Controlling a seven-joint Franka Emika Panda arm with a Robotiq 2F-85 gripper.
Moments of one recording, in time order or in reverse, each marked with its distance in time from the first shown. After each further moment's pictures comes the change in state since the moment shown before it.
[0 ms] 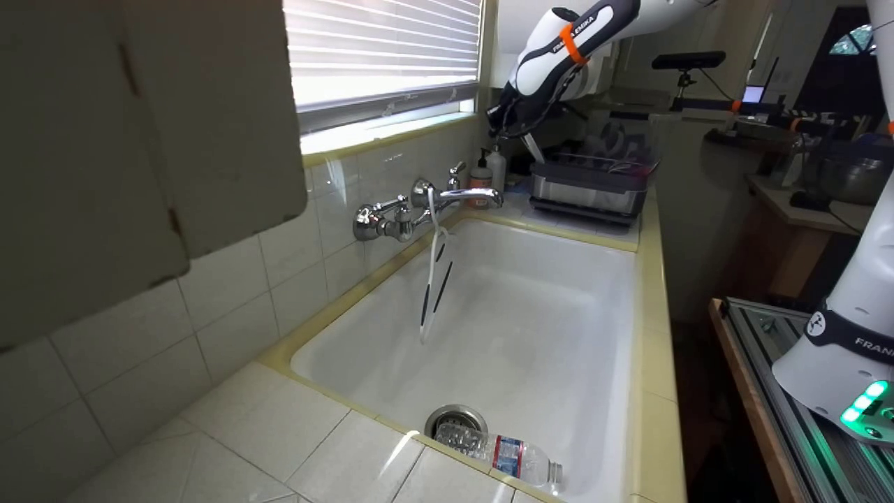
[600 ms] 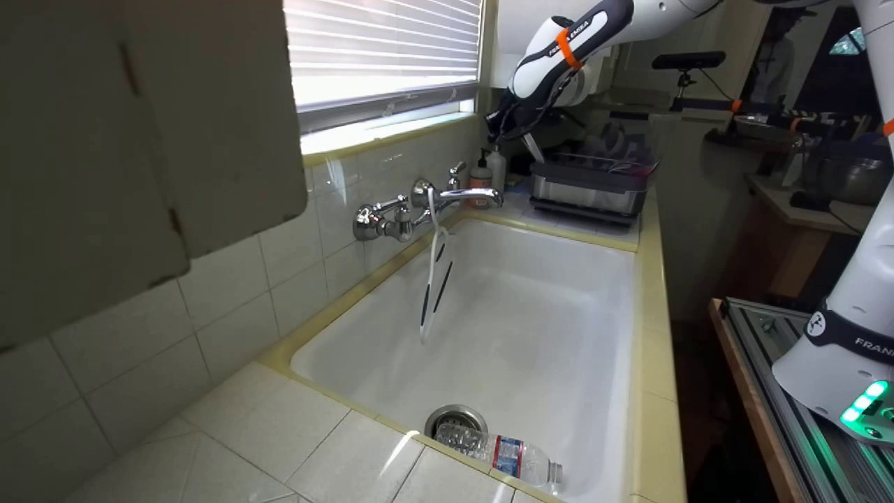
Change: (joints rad) arm -0.050 0.036 0.052 0.027 0.055 0.000 -0.041
